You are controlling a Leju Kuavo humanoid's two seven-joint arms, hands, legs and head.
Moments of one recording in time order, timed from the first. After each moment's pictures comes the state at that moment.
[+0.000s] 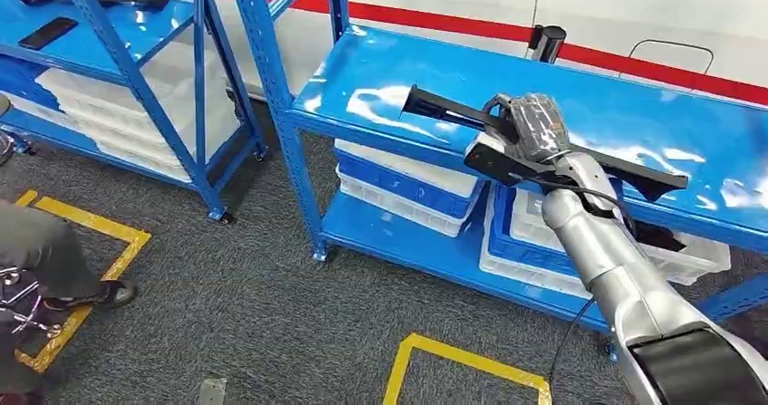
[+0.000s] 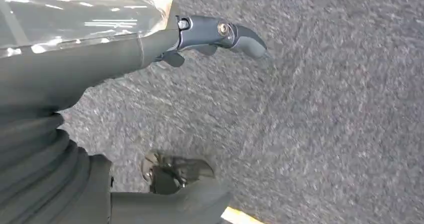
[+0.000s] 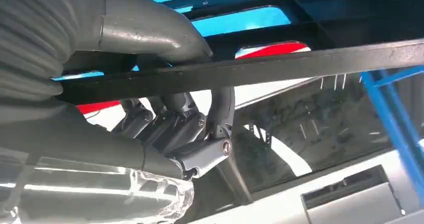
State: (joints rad) left arm -0.05 -0.08 -0.17 -0.17 0.22 0.40 -0.35; right arm -0.91 -0.19 0.53 -0.72 0.70 -0.41 -0.41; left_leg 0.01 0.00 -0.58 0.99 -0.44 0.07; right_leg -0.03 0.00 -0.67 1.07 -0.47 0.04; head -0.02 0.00
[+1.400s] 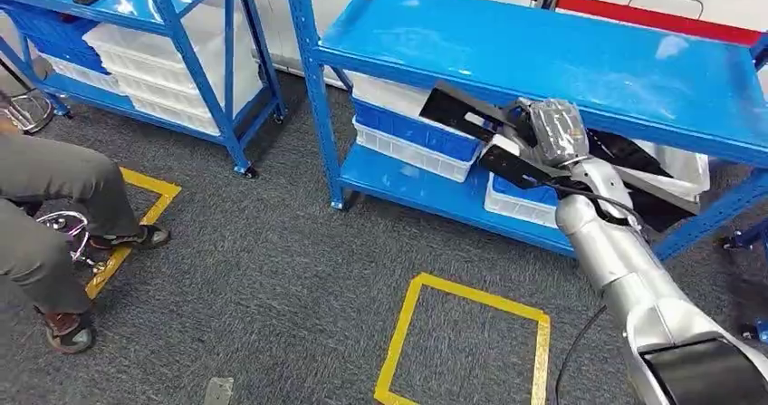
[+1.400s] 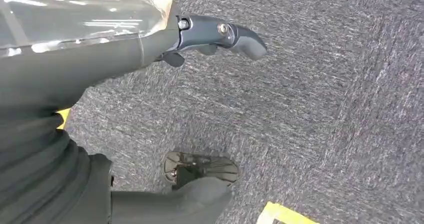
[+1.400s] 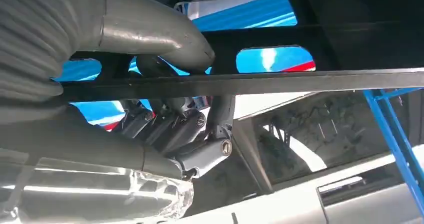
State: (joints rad) left arm -0.05 -0.08 -0.19 -0.17 0.21 0.38 -0.34; right arm -0.89 -0.21 0.48 -0.72 0.75 -0.44 -0.38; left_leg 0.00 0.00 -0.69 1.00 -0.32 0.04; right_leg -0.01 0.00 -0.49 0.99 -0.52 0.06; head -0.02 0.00
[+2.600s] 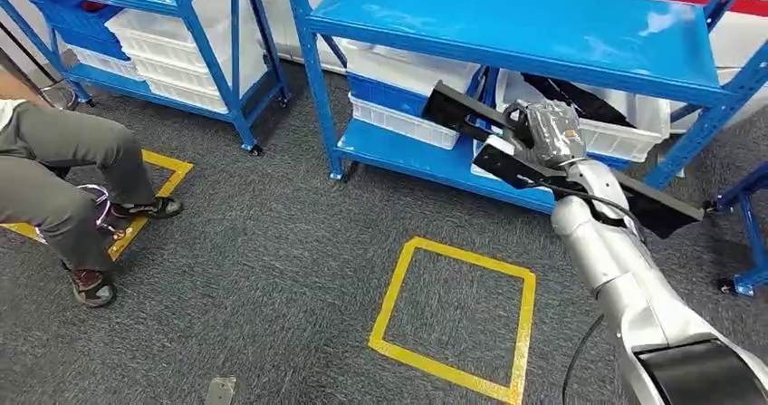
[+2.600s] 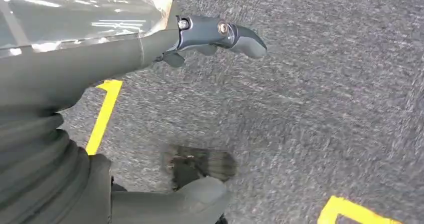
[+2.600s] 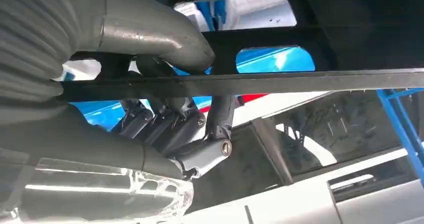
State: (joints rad) left arm -0.06 -0.07 -0.19 -0.17 0.21 0.38 -0.33; right arm -0.89 -0.17 0.44 -0.70 0.83 -0.43 -0.35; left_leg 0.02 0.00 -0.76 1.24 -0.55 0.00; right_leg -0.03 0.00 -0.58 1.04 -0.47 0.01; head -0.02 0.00
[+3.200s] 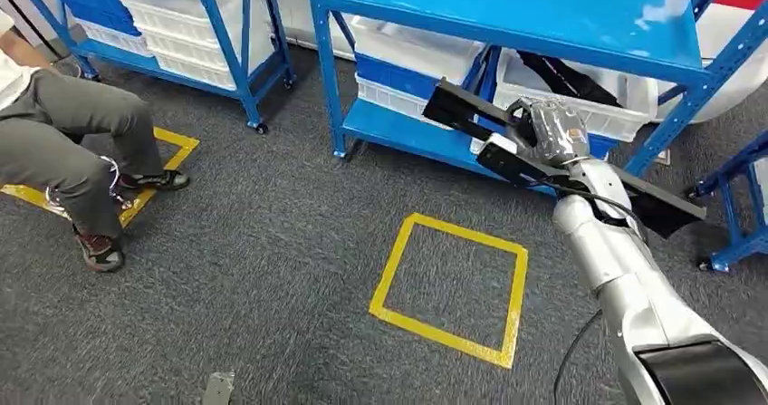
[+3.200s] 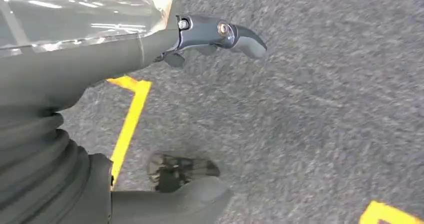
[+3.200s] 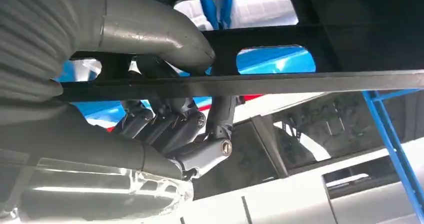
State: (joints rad) left arm -0.07 -0.08 -0.19 -0.17 0.20 0.38 -0.33; right arm -0.88 -0.18 0.40 -0.71 0.85 -0.43 -0.35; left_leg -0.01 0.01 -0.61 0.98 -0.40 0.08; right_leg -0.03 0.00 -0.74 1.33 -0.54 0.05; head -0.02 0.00
